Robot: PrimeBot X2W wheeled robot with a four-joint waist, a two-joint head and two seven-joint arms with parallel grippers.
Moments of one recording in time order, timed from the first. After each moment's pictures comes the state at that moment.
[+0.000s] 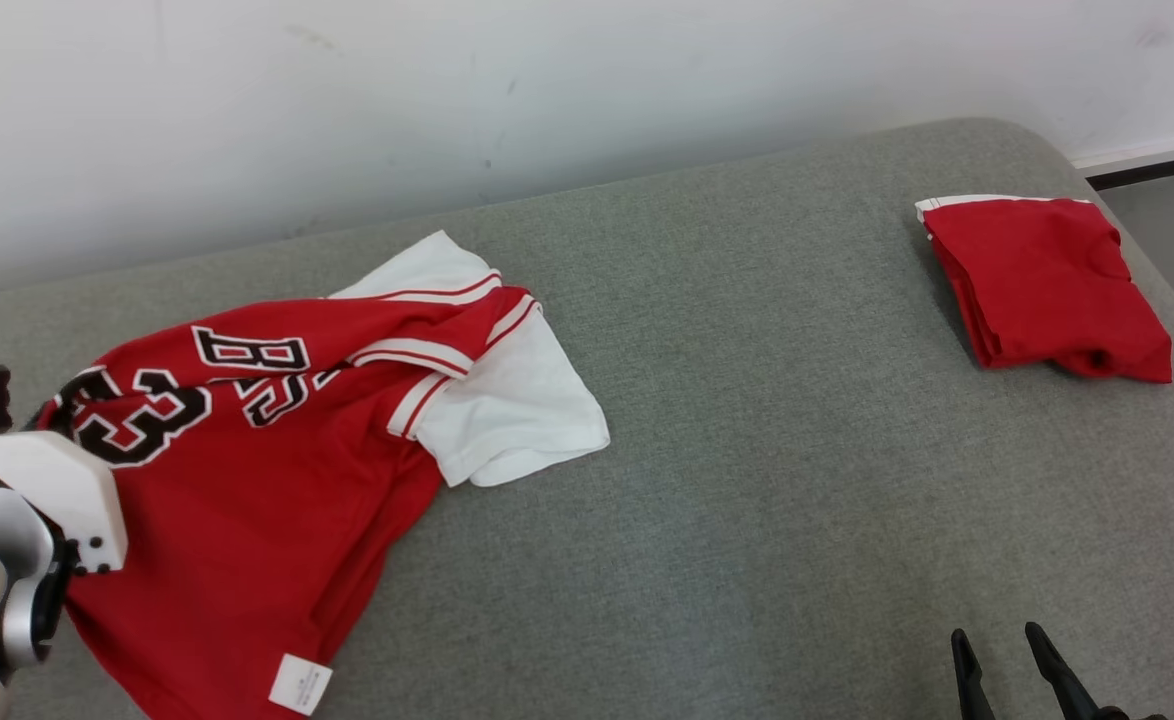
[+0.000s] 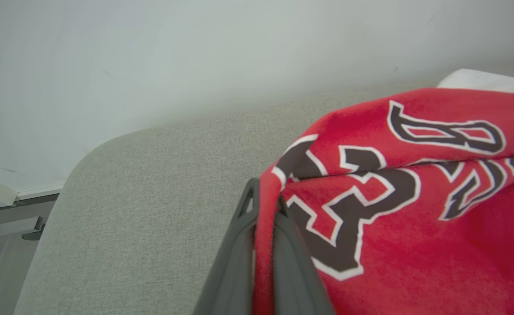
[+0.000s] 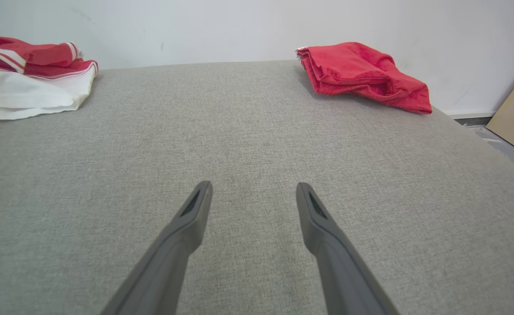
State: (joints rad) left arm -0.55 0.72 -0.54 0.45 -0.71 0.32 0.12; right arm 0.05 -0.07 0.05 0.28 0.20 0.13 -0.26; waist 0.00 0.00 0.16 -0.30
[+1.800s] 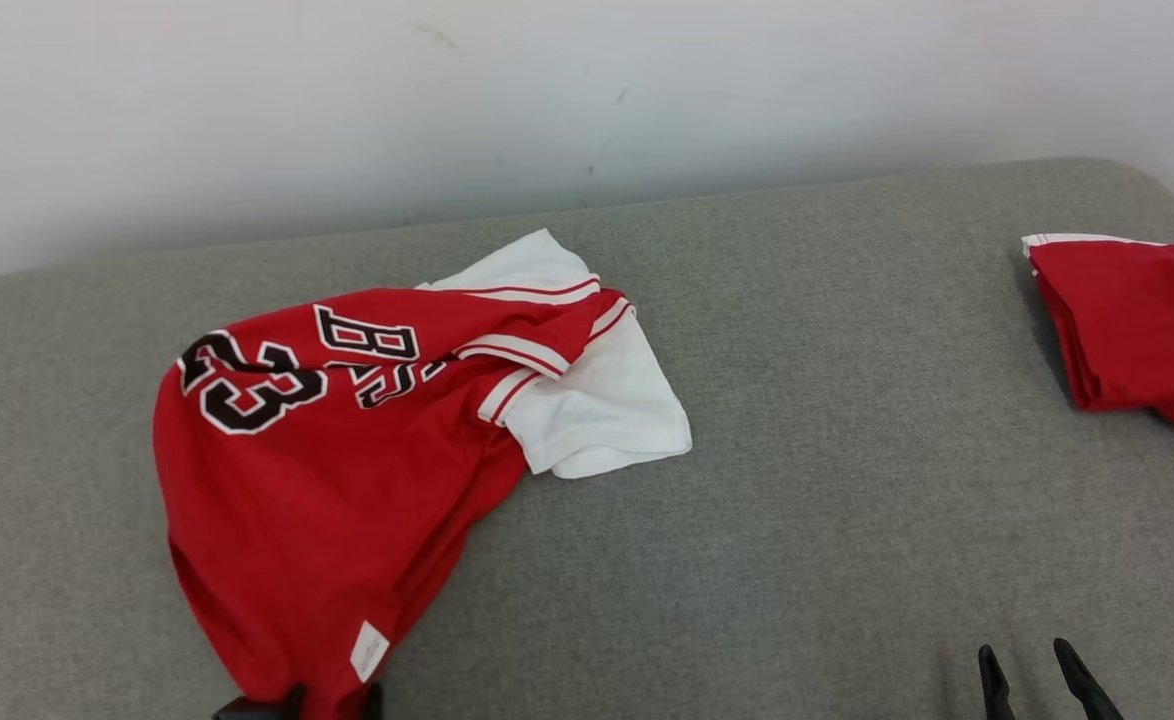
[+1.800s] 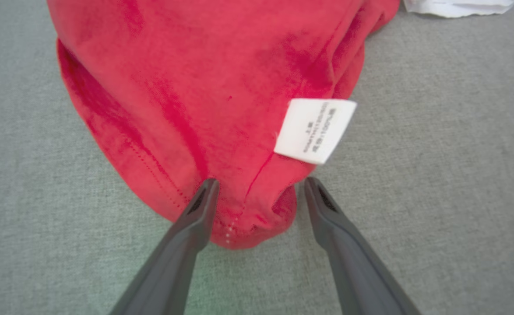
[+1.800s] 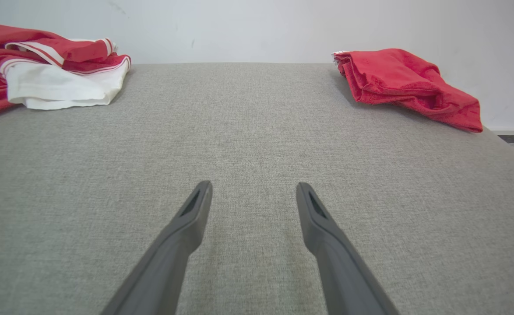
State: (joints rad) left arm -0.08 0.52 -0.72 0.13 -0.68 0.53 -0.14; right arm 0.08 -0.10 0.03 0.26 0.19 0.13 -0.26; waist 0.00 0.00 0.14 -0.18
